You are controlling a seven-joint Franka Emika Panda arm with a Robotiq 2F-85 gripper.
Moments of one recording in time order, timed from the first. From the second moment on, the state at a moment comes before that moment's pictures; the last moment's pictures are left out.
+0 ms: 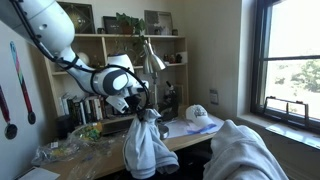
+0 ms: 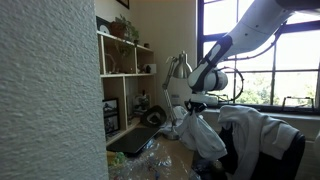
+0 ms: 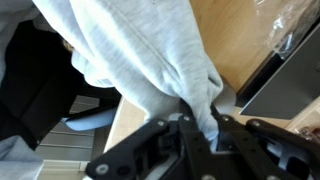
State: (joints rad) arm 0.05 0.00 -0.06 -2.36 0.07 2.76 0.31
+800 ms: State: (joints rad) arm 0.11 -0.05 0.09 -2.37 0.22 2.87 0.24
